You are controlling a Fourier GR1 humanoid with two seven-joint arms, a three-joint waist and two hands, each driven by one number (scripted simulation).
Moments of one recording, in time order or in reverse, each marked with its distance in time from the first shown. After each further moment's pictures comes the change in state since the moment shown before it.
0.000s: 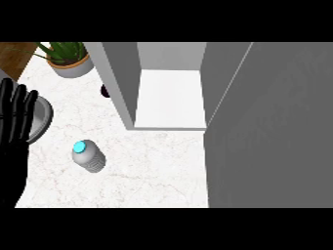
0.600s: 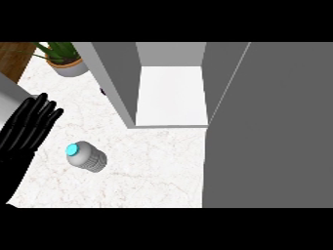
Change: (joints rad) left arm 0.043 0.173 0.043 0.060 0.358 -0.311 0.132; right arm 0.171 -0.008 0.074 -0.181 -0.105 0.053 0.167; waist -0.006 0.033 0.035
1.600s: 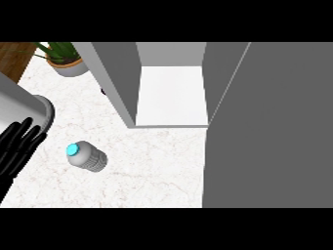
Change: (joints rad) left arm 0.167 0.000 0.092 -0.077 0.033 -0.096 0.088; right arm 0.364 0.010 0.095 -0.168 -0.009 0.095 -0.043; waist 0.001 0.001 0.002
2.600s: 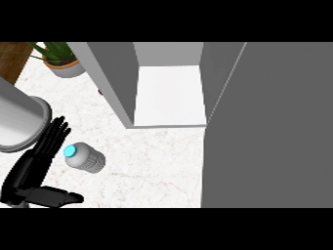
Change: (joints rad) left arm -0.157 -0.066 0.034 0.645 -0.327 0.000 -0.434; right arm 0.239 -0.012 0.041 -0.034 0.045 0.090 -0.187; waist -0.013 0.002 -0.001
